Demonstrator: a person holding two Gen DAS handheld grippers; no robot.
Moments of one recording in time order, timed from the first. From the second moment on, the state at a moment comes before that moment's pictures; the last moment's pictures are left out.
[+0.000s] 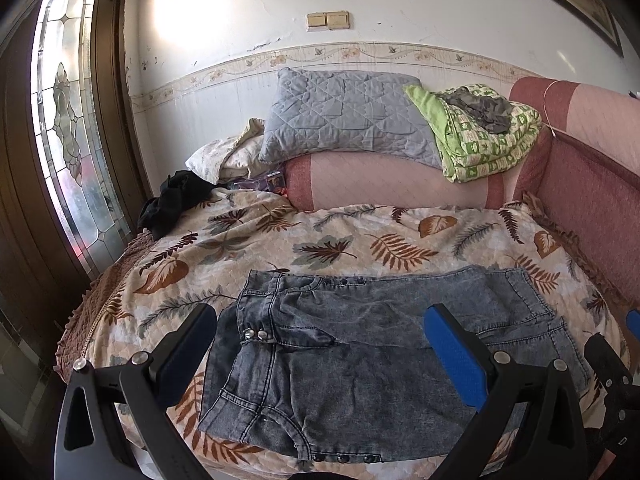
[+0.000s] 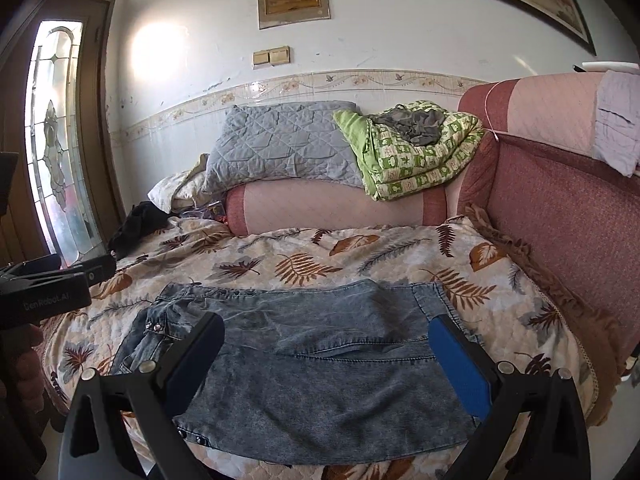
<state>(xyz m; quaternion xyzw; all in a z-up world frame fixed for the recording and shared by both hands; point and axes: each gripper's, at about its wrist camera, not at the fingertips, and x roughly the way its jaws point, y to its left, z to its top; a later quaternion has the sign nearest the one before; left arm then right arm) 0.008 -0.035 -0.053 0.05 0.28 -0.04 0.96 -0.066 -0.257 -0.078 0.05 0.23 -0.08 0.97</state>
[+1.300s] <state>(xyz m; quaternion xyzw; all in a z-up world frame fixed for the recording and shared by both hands) 0.017 -0.026 -0.065 0.06 0.29 -0.03 0.95 -0.057 -0.255 -0.082 0.04 0.24 -0.06 0.97</state>
